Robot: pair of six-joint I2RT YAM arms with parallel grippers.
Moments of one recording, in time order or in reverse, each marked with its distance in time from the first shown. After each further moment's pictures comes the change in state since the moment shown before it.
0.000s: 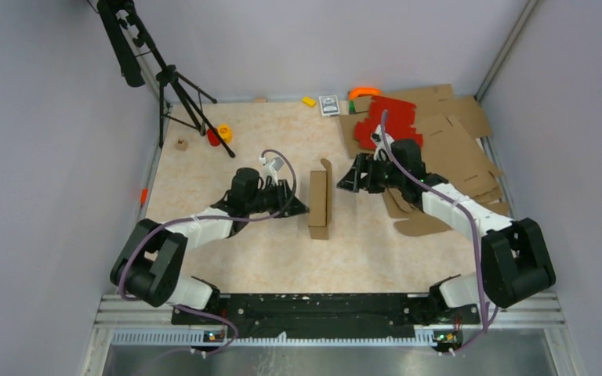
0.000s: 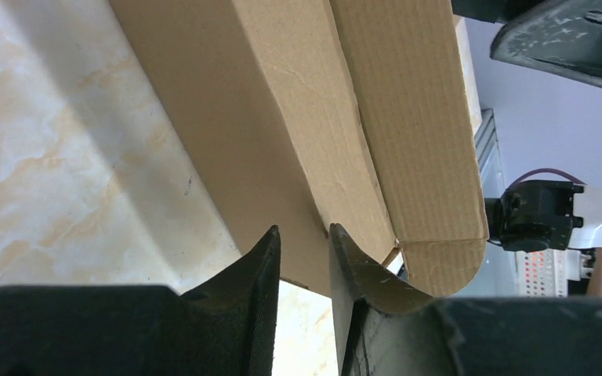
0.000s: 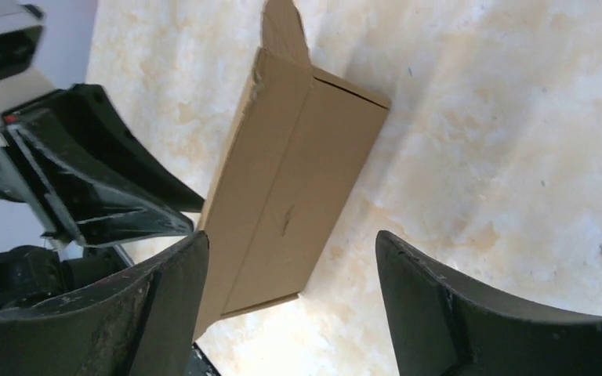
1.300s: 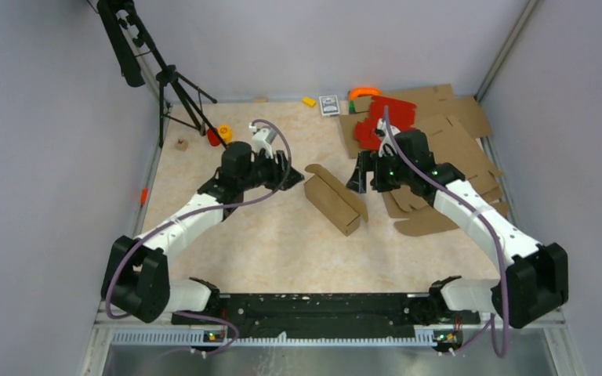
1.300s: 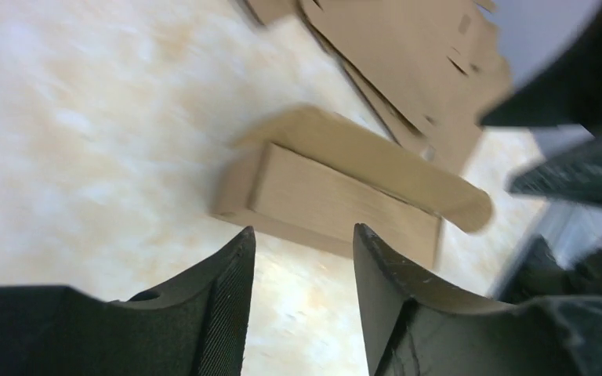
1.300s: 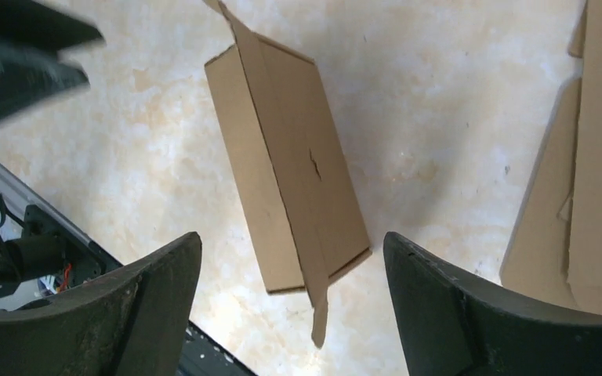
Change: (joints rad) left arm -0.012 -0.075 0.235 -0.210 -0.132 0.192; right arm 0.048 -0.092 0.200 -0.394 0.156 -0.120
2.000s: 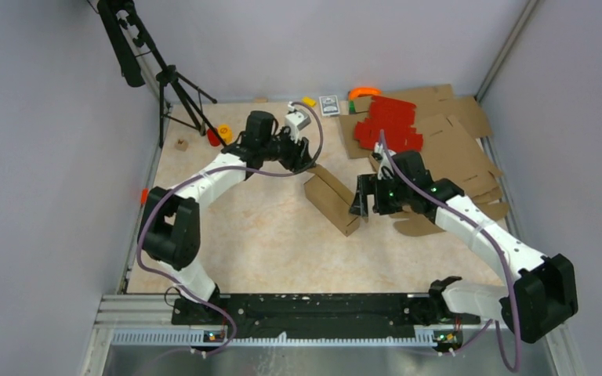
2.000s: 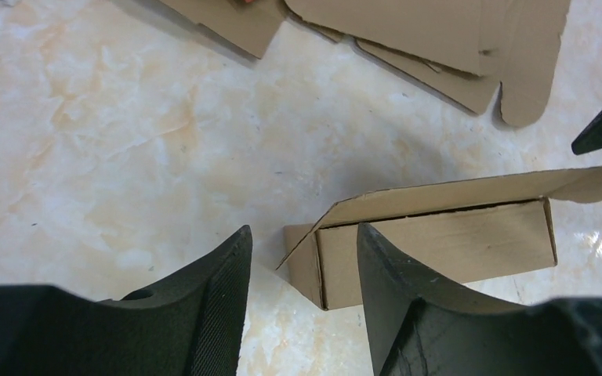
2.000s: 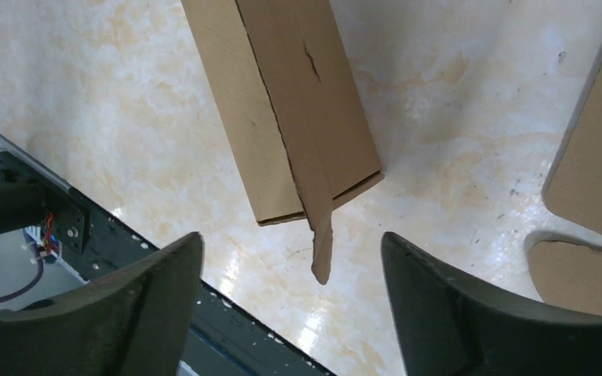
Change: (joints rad) left arm 0.045 0.354 0.430 -0.211 0.108 0.523; right arm 0.051 -0.123 -0.150 -0.106 0.016 0.045
